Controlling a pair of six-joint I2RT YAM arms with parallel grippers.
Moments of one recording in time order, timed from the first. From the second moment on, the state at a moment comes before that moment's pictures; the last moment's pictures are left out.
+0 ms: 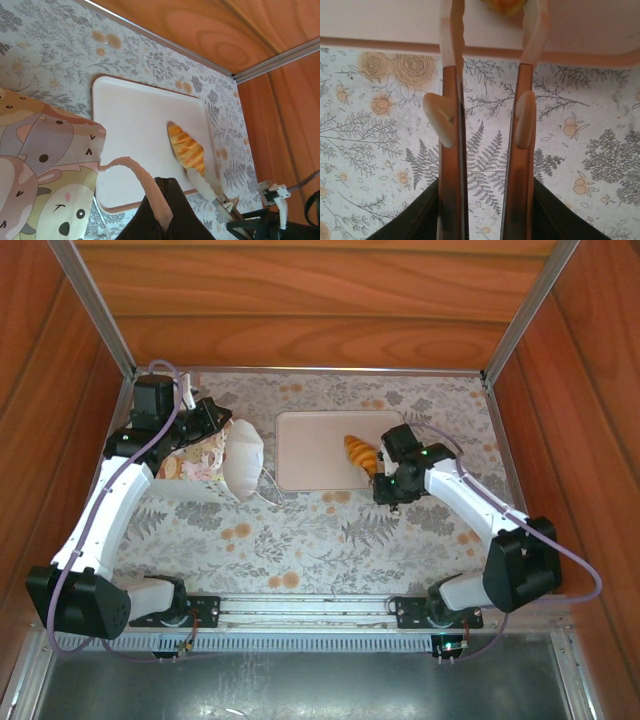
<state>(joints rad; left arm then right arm) -0.17 1.23 1.19 -0.54 0.46 -0.61 0.47 1.41 1.02 -0.93 -0.10 0.30</state>
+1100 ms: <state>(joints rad) -0.17 1.21 1.18 -0.53 0.48 -0.61 0.42 1.74 1.48 -1.21 -0.04 0.03</state>
